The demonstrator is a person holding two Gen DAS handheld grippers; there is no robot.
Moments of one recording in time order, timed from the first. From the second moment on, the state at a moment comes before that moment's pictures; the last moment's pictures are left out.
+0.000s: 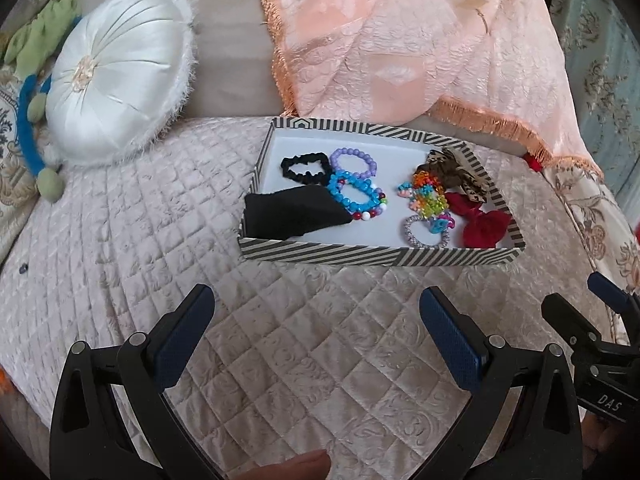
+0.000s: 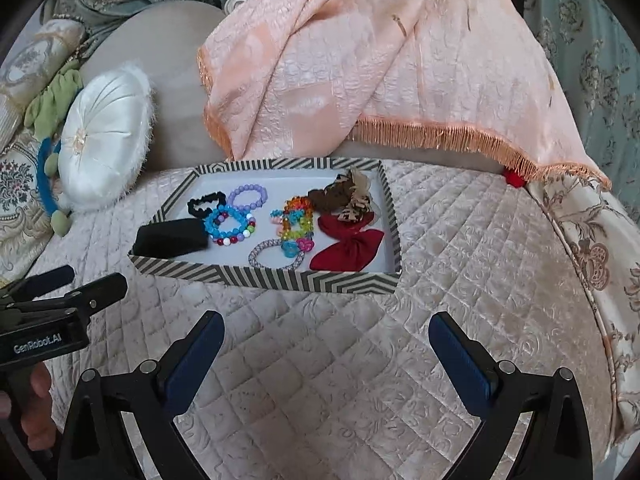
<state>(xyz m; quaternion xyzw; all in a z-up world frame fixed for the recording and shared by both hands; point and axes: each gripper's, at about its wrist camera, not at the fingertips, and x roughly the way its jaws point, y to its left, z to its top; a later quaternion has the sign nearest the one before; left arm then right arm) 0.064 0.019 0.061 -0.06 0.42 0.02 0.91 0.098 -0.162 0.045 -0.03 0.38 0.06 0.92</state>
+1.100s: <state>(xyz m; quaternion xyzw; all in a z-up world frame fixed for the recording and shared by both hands) 0.067 0.020 0.055 -0.04 0.43 0.03 0.90 0.098 -0.149 0.040 -0.05 0.38 0.07 0.92</state>
